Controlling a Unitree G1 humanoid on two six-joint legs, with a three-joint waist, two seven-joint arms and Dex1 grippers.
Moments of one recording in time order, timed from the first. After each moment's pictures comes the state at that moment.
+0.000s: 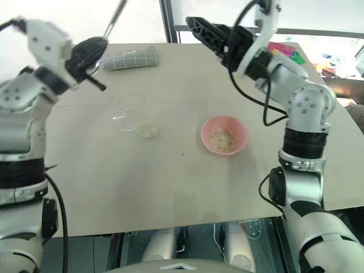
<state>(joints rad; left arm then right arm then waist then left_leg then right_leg) -0.77 0.78 0.12 -0.05 -0.25 0.29 -0.61 -1.05 -0.25 -0.22 -0.02 1.00 0.95 0.28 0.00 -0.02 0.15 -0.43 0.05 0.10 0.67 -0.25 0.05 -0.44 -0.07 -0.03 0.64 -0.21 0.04</state>
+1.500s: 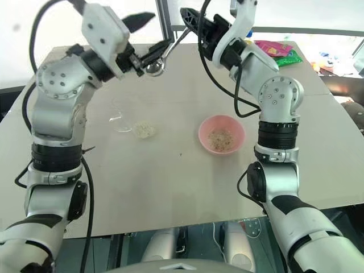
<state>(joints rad) -0.88 0.59 0.01 -0.14 -0.16 0.23 -0.65 -1.13 -0.11 -0.24 0.09 0.89 0.84 0.16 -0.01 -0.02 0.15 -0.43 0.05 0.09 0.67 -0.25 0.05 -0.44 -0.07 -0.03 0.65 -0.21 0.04</state>
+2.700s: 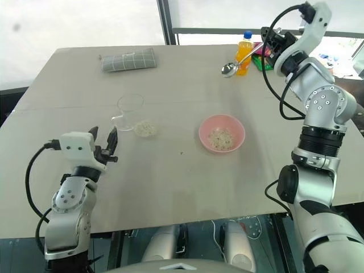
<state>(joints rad) 0.07 0.25 0.26 -0.42 -0.08 0.24 -0.15 -1.02 -0.37 -0.40 0.17 0.76 0.80 0.12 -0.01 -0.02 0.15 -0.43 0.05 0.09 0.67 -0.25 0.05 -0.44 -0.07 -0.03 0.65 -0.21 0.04</state>
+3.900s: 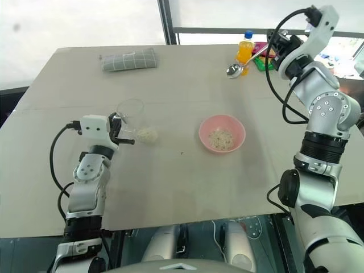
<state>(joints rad) -0.26 0.28 0.21 0.00 -0.04 0.08 -0.15 -0.99 -0.37 -0.40 0.10 0.77 0.81 0.11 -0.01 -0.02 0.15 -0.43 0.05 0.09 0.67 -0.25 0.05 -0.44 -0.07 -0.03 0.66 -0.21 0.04</state>
